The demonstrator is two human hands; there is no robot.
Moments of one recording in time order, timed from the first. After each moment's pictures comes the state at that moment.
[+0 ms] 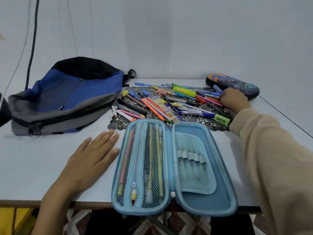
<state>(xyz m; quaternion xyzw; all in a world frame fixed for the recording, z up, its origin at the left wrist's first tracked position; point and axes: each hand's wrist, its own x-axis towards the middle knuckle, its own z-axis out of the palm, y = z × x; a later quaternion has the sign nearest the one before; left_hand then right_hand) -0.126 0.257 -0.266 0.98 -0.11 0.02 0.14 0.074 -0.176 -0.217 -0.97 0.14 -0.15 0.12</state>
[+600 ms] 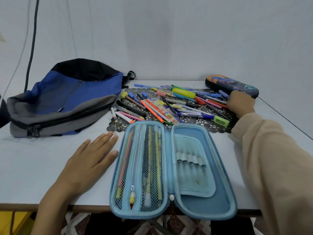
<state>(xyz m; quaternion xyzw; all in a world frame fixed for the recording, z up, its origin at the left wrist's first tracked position) -0.126 0.258 -0.266 0.98 -0.12 0.03 0.16 0.065 -0.191 -0.222 -0.97 0.17 -0.18 0.05</state>
